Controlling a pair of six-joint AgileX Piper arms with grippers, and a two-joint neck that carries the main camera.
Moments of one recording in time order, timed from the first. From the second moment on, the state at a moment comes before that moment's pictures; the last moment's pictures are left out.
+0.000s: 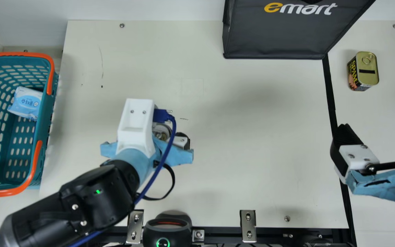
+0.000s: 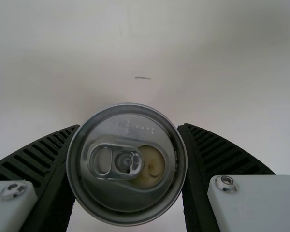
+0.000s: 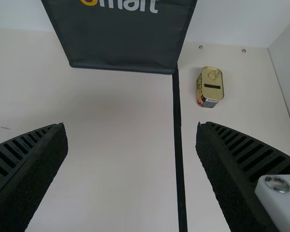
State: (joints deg) left arm -63.7 79.0 -61.1 24.7 56.5 -67.5; right arm 0.6 42.7 -69.8 -0.8 69.3 0.0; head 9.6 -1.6
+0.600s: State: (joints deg) left arm -71.7 82.3 -61.6 24.6 58.6 -74.0; right arm 0.6 42.7 -69.8 -0.8 69.3 0.0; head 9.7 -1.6
